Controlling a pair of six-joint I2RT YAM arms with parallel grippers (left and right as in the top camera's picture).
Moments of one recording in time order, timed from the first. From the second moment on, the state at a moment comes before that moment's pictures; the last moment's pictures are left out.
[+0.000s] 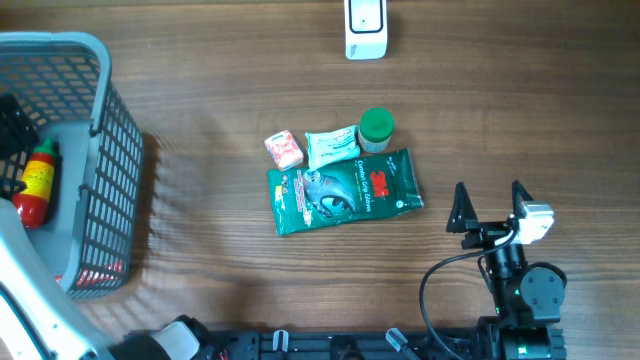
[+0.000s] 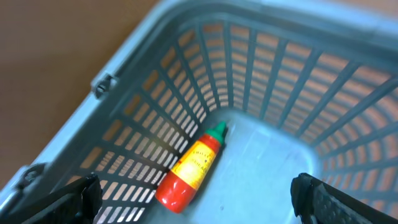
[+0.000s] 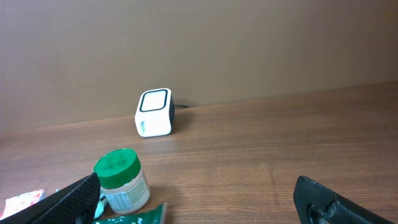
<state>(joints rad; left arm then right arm) 0.67 1.40 1.57 -0.88 -0.06 0.24 0.02 0.01 0.01 0.00 -0.06 0.17</state>
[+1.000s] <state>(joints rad) 0.86 1.90 1.41 -0.74 0.00 0.72 0.02 0.01 0.01 0.00 -0.06 0.17</state>
